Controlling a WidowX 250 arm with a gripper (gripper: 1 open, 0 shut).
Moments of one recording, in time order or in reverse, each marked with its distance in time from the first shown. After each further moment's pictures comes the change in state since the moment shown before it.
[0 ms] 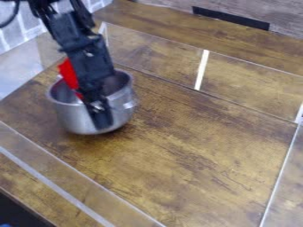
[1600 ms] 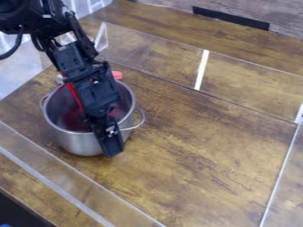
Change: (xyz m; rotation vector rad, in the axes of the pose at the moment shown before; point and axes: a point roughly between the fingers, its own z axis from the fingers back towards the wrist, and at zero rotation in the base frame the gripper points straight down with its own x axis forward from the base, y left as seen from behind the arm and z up) arm -0.009 -0.014 -0.028 -0.044 -0.017 0.140
